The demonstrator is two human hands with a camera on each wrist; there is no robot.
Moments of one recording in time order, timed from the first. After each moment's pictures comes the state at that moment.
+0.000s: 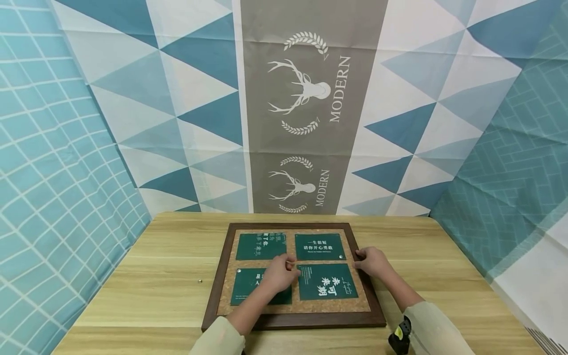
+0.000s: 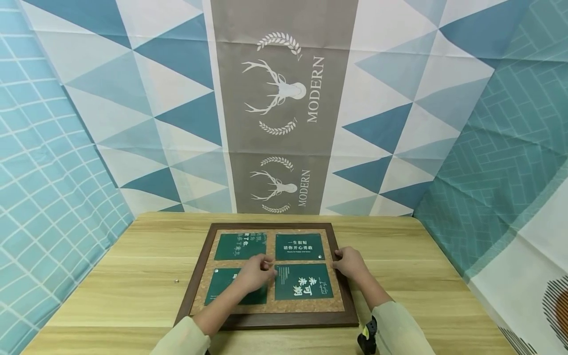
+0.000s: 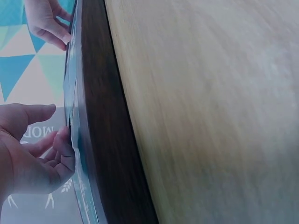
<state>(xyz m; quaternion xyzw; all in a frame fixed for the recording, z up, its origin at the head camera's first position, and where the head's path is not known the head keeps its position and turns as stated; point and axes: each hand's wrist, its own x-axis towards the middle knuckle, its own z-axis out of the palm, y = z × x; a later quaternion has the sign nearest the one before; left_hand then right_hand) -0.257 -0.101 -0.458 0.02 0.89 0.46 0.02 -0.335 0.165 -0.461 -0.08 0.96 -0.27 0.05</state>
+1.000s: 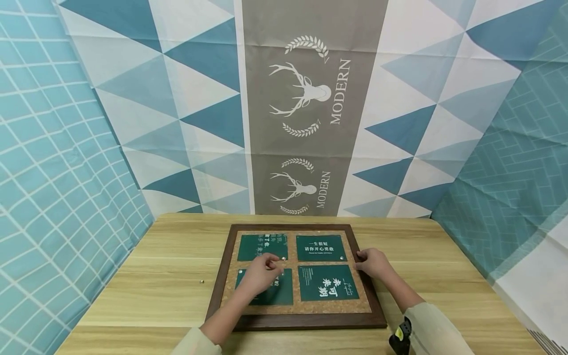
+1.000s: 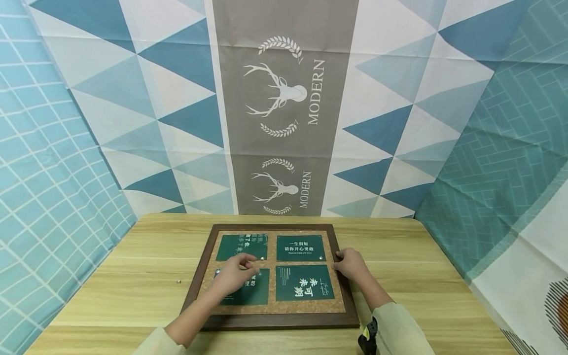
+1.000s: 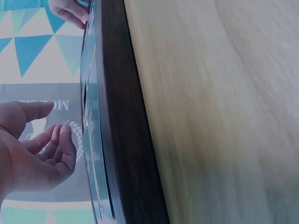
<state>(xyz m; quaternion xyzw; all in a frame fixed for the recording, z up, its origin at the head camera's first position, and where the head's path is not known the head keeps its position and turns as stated) -0.240 -0.143 -0.449 0.01 0.89 0.46 -0.02 -0.335 0.168 -0.463 -0.09 0.96 -0.27 0.04</state>
